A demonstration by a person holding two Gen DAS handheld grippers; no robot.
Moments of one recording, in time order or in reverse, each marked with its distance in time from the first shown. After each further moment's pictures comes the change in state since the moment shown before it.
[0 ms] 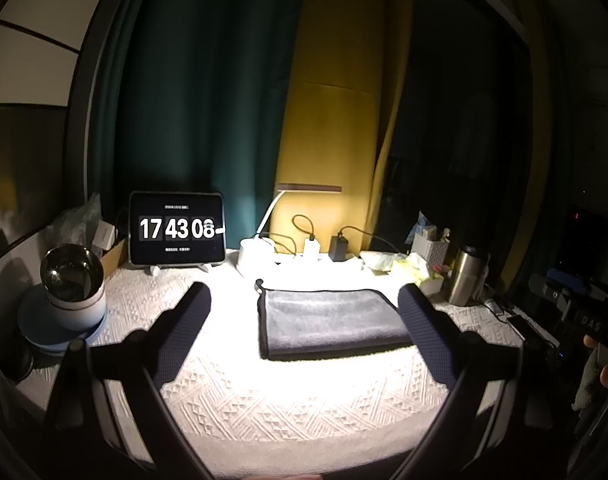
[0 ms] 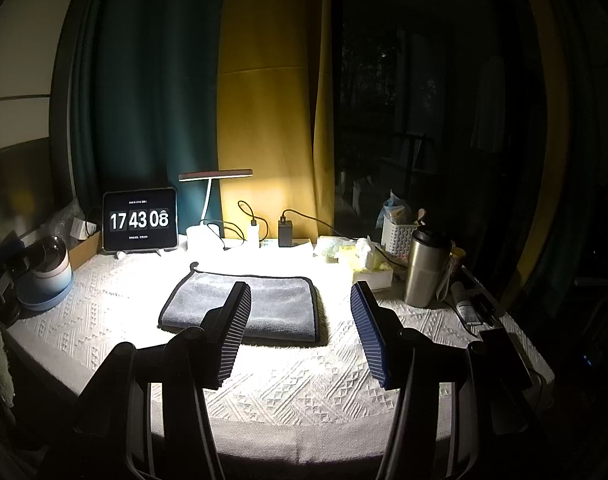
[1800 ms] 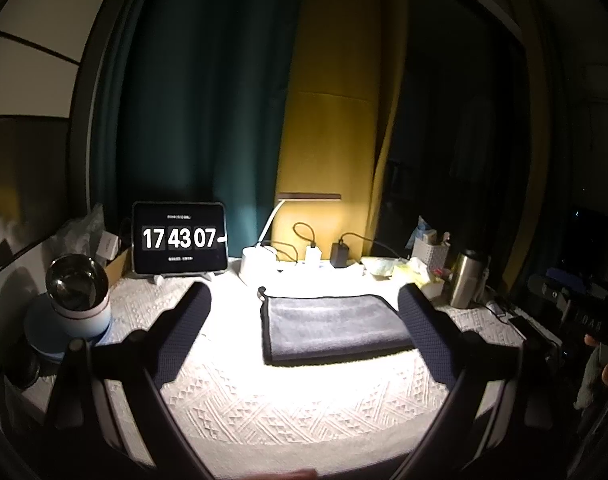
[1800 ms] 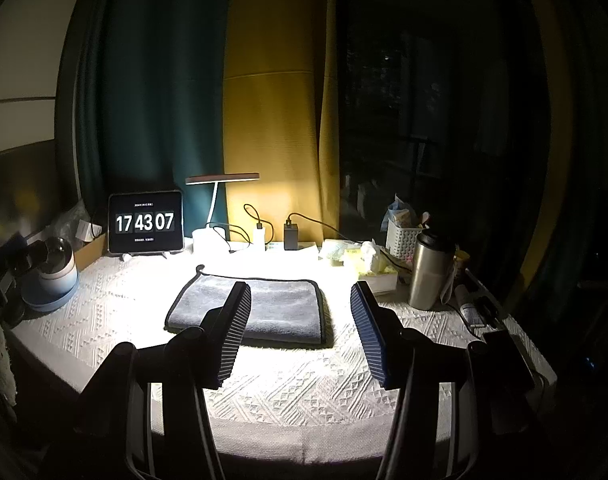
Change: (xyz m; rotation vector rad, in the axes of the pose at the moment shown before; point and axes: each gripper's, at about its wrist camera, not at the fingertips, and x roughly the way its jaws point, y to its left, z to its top) left arm -0.006 -0.002 0.004 0.019 -0.026 0.005; right arm -0.001 0.006 0.004 -0.011 -0.007 0.015
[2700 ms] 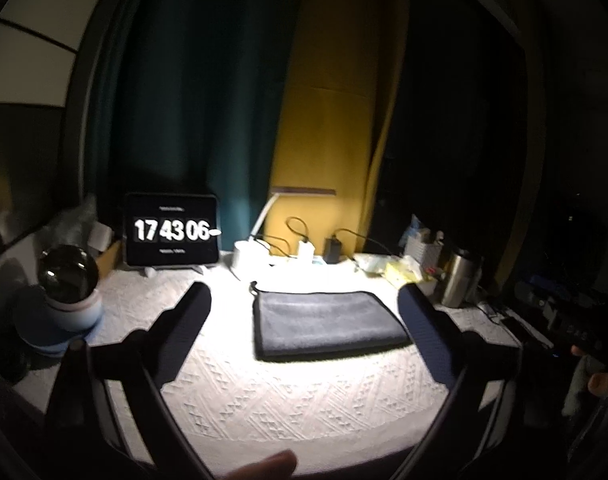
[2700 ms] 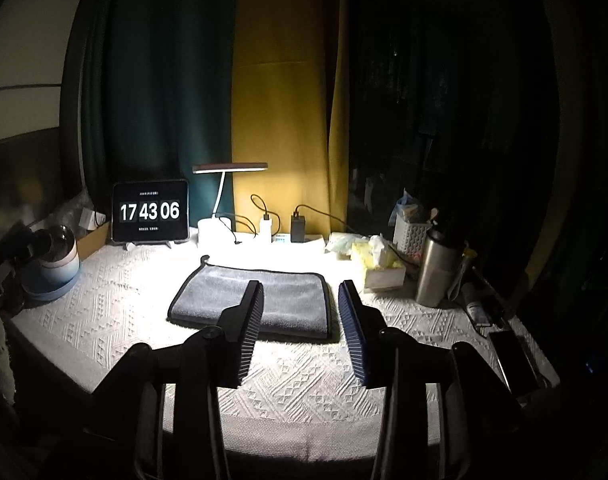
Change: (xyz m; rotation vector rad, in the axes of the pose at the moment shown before) left arm -0.001 0.001 0.000 -0.020 0.011 -0.010; right arm 0.006 0.006 -0.005 -0.020 0.021 0.015
